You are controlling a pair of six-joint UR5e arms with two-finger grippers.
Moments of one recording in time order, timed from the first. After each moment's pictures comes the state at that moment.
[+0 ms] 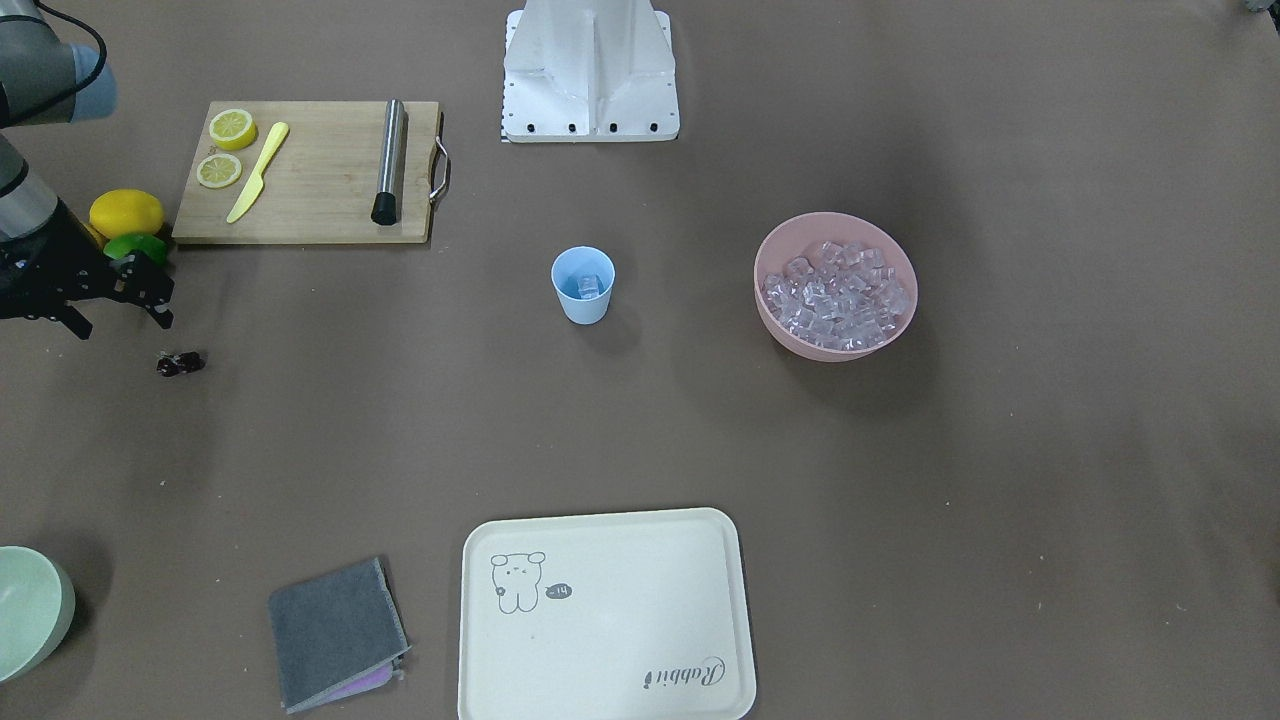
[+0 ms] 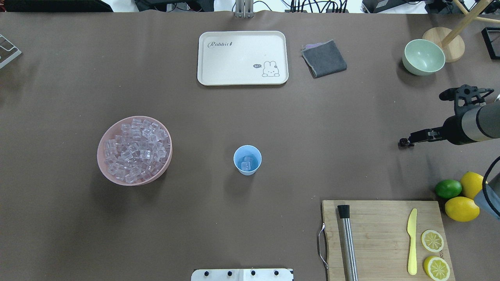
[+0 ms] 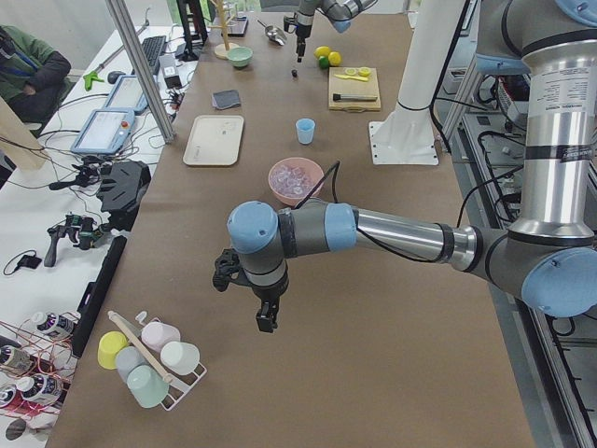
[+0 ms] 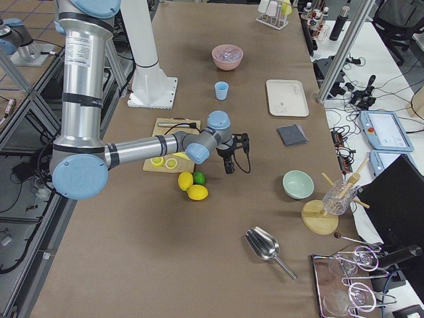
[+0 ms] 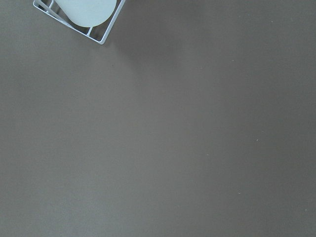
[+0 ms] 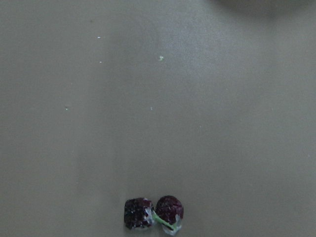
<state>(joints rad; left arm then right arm) -1.67 -1.54 -1.79 -1.23 -2.33 0.33 0.88 -1.64 1.75 -0.96 1.99 0.85</state>
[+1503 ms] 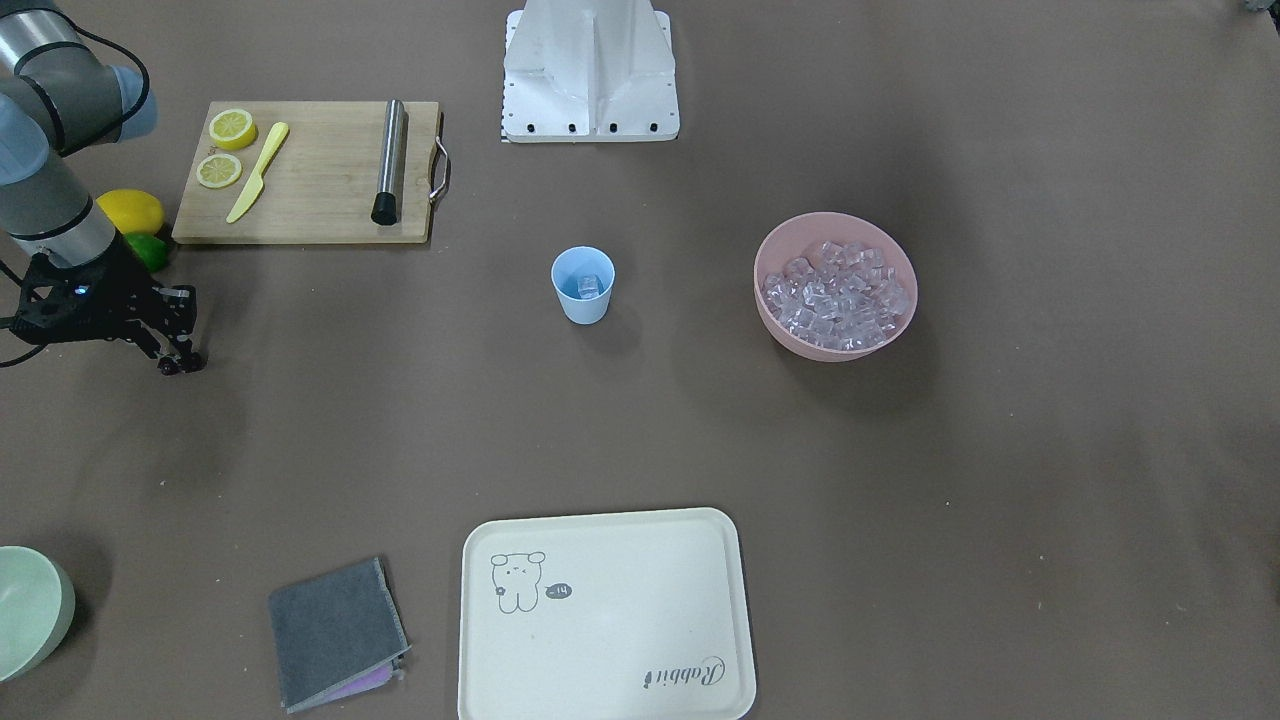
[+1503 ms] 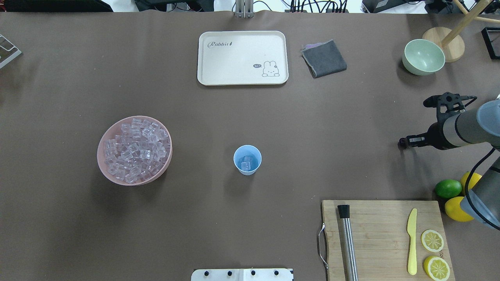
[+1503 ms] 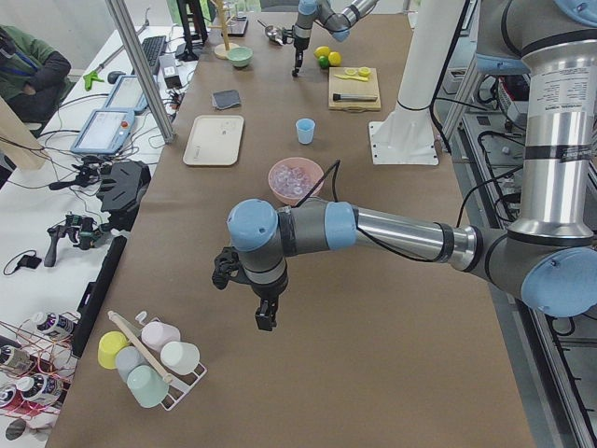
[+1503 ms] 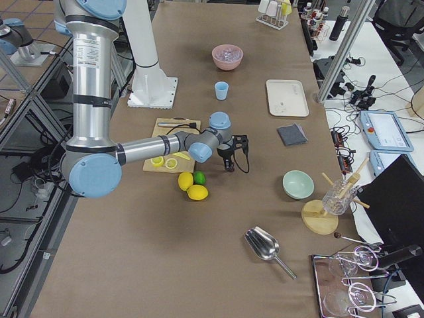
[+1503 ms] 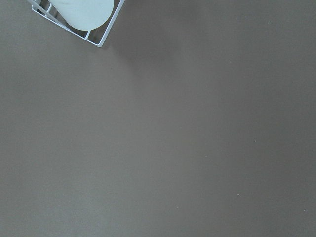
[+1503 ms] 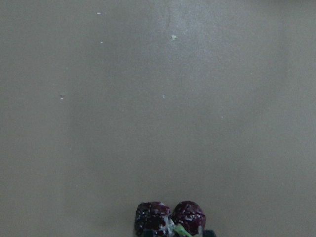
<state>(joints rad) -1.66 -1.54 -1.79 -1.23 -2.33 0.33 0.82 -1.62 1.73 -0.96 1.95 0.89</state>
